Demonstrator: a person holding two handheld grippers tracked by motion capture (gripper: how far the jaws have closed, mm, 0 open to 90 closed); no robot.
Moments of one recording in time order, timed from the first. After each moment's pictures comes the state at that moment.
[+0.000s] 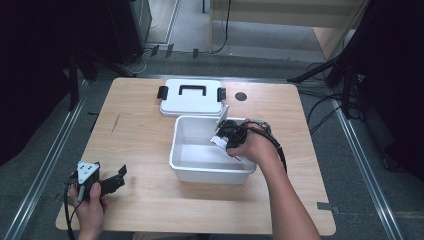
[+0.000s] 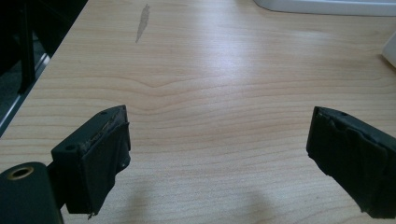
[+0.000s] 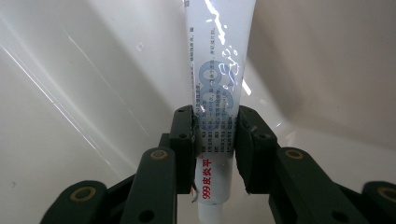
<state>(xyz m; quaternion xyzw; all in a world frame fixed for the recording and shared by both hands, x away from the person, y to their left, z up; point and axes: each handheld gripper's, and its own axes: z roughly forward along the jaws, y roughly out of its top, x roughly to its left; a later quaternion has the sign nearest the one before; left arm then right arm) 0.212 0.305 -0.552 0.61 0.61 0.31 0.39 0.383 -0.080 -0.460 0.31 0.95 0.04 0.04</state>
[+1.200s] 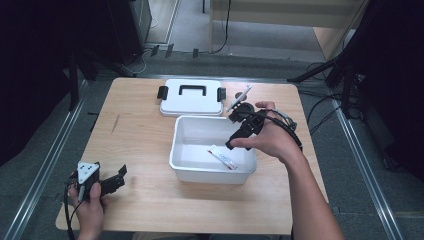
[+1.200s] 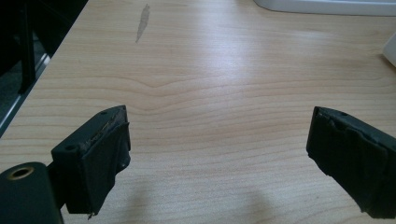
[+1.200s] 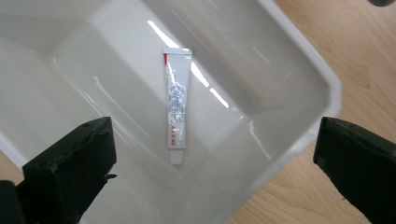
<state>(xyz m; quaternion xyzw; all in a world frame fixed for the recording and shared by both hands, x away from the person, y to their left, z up) 0.212 0.305 -0.552 0.61 0.61 0.32 0.39 0.358 -0.109 -0.369 0.36 0.92 0.14 0.09</state>
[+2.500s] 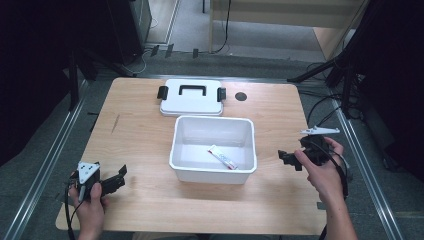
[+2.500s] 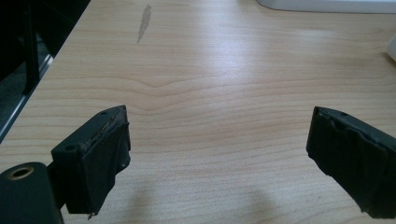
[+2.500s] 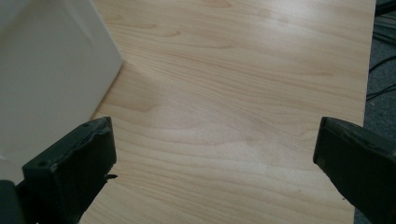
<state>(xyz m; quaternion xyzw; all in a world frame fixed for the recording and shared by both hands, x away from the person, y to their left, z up) 0.211 0.304 -0.551 0.61 0.61 0.32 0.39 0.316 -0.284 -0.451 0.53 0.77 0.30 0.18</state>
